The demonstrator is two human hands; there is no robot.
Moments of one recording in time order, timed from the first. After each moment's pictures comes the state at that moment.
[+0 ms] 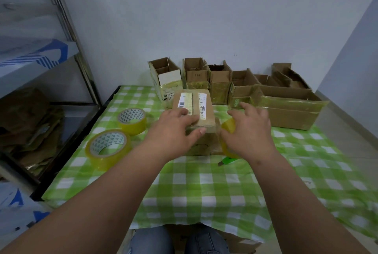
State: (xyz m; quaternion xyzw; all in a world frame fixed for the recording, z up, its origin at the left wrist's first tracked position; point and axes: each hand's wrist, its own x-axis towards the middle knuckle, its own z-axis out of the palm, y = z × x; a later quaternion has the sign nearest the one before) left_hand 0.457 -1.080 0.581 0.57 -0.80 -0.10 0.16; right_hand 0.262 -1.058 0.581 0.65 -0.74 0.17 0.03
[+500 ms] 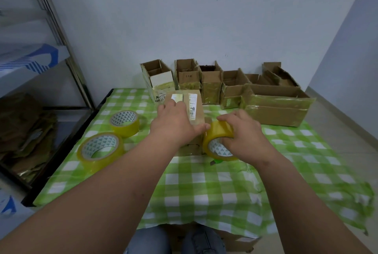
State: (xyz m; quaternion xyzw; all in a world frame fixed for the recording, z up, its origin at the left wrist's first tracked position) left_hand 0.418 -1.096 0.595 0.66 -0.73 -0.10 0.13; right_hand 0.239 -1.044 0.584 0.71 -0.66 0.22 -0.10
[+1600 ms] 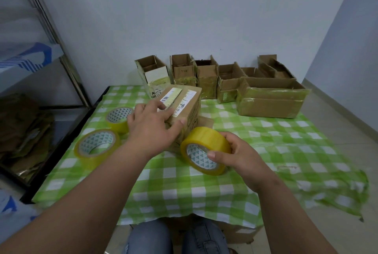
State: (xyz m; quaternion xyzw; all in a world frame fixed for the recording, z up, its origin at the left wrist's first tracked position) left_hand 0.458 -1.073 0.579 0.63 -0.75 -0.04 0.19; right_hand 0.245 -1.000 0.539 0.52 -0.53 0.43 -0.51
